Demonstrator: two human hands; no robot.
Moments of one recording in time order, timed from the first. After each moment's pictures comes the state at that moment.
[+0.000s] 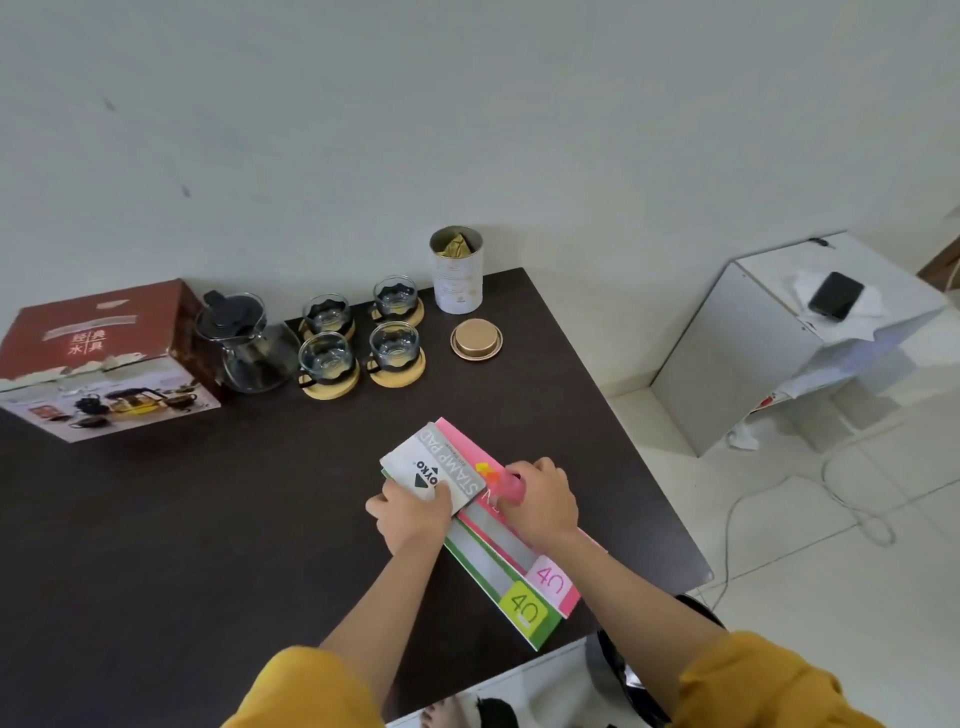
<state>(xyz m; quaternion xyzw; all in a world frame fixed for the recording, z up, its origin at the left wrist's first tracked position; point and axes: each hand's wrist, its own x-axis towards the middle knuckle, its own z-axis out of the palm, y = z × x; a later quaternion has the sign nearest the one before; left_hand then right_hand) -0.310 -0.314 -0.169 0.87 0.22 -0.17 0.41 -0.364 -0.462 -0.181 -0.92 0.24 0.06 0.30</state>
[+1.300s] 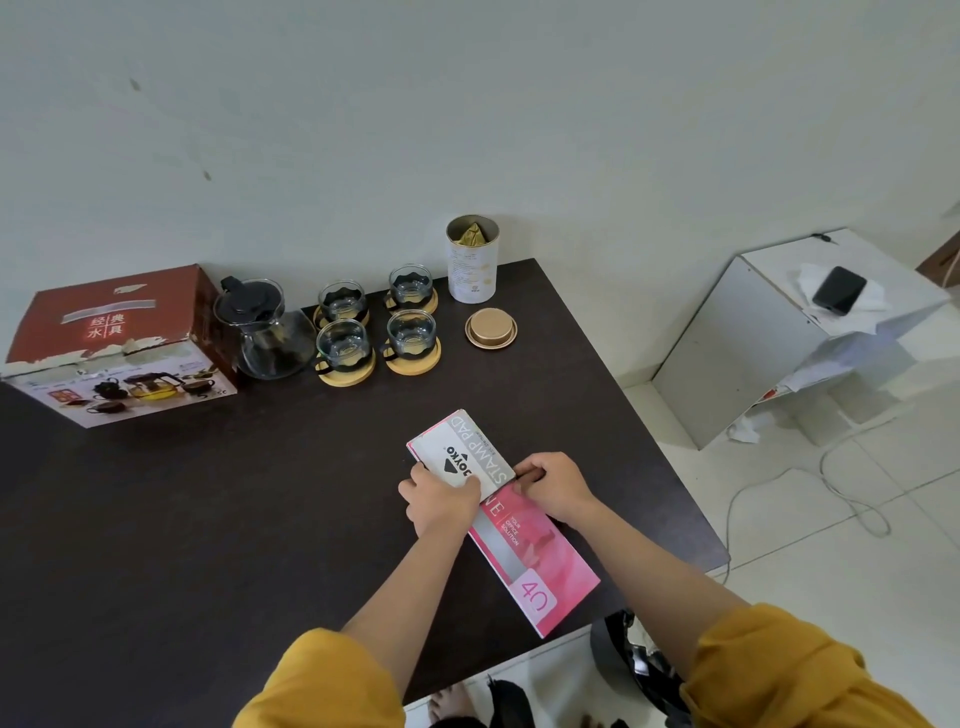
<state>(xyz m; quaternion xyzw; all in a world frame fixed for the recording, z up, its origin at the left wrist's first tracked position) -0.309 -0.310 -0.165 0.86 0.19 -0.23 0.43 -0.354 -0.464 -0.188 -0.84 0.25 0.12 0.47</state>
